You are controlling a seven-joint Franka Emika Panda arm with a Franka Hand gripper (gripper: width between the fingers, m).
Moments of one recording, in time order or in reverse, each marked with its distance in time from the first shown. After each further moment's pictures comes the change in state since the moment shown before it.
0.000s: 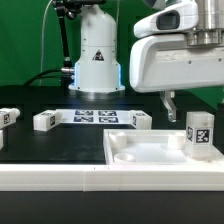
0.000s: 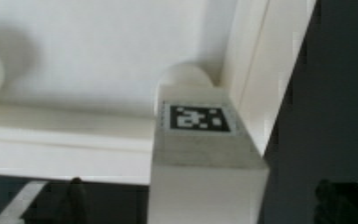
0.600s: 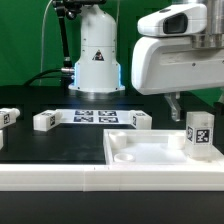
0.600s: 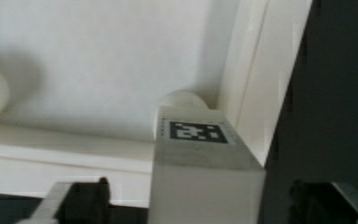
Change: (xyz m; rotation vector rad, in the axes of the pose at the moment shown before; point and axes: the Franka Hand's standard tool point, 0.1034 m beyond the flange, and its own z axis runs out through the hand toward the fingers) arm 0.001 0.002 0.001 0.008 -0.092 -0.021
